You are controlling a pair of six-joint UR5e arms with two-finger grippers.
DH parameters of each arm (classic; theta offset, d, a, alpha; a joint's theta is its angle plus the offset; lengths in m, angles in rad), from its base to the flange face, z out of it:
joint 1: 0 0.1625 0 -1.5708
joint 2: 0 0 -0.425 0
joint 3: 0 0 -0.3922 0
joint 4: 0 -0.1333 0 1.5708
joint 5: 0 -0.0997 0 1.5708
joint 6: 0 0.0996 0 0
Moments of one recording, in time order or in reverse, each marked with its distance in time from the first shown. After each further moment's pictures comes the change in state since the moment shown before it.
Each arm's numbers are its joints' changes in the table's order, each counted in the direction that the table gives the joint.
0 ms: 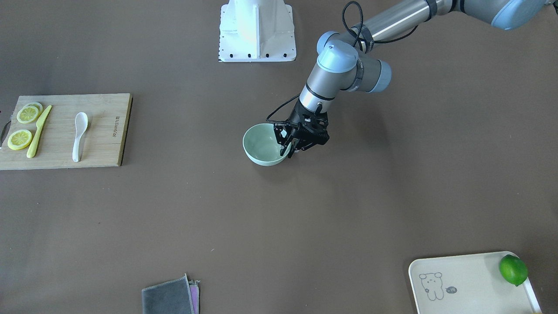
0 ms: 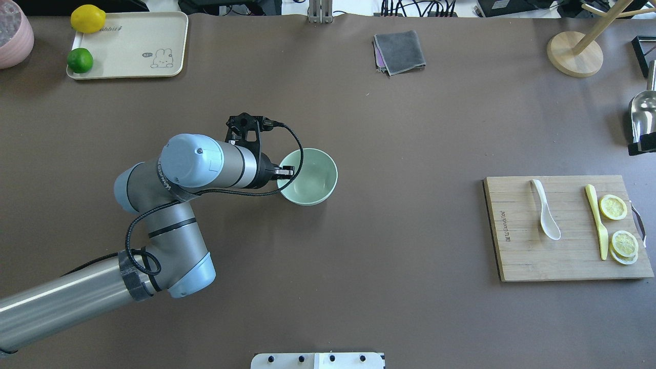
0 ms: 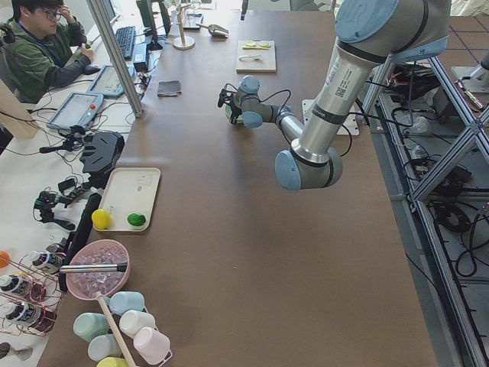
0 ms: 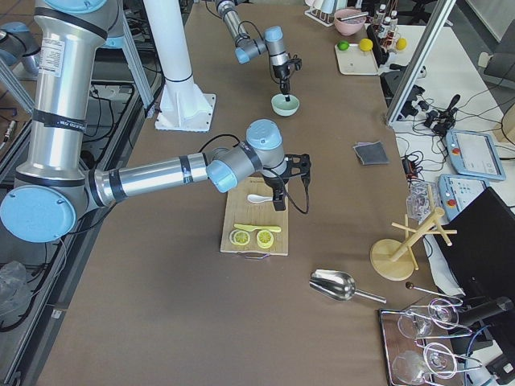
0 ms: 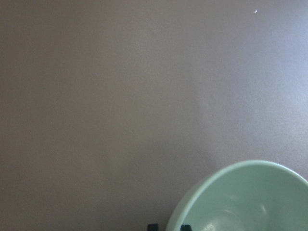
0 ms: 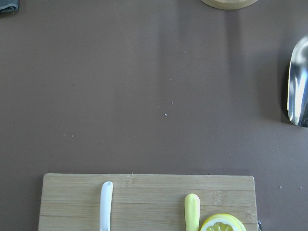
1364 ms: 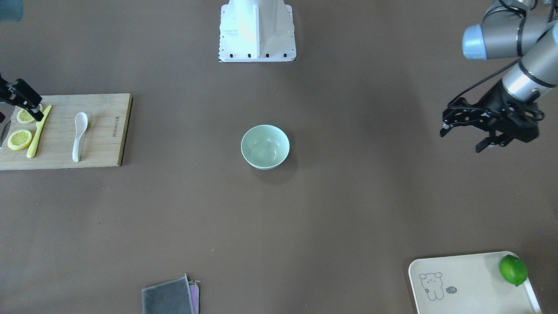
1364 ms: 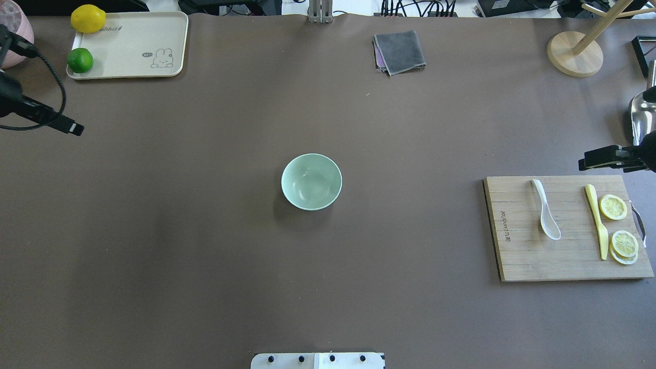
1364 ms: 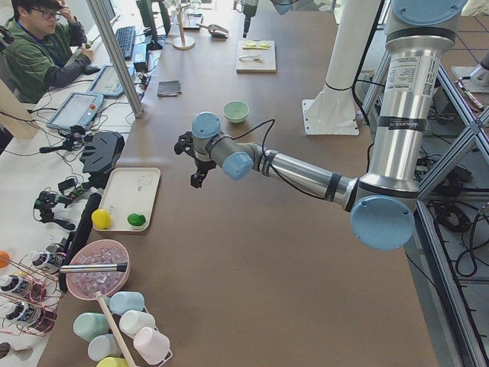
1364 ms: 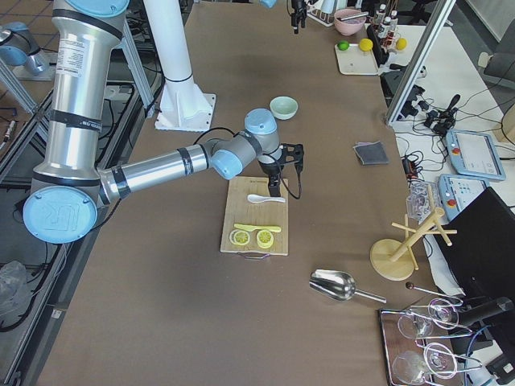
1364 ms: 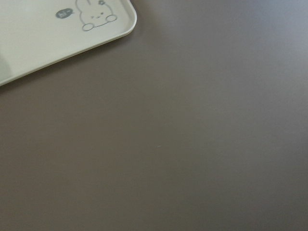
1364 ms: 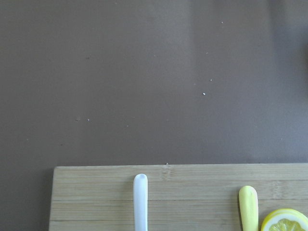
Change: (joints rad) left arm -0.679 -0.499 0.242 -0.253 0.625 0.935; right arm -0.320 -0.017 -0.019 -0.039 0.279 0.251
